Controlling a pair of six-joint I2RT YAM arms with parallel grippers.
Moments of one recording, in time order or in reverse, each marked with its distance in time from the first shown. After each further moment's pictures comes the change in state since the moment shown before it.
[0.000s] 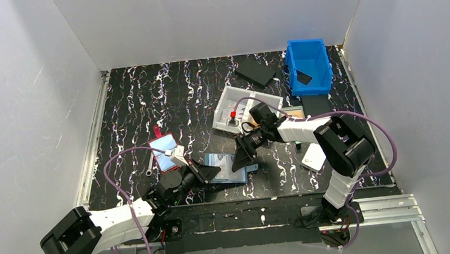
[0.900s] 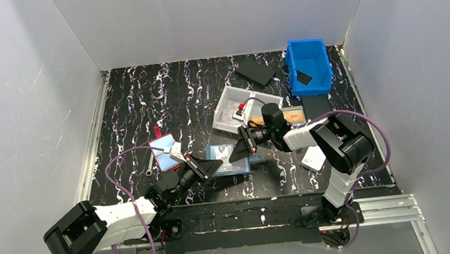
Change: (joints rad) left arm 0.000 0.063 0.001 0.223 0.003 -0.061; right arm -0.037 0.019 -0.212 0.864 -0.047 0.803
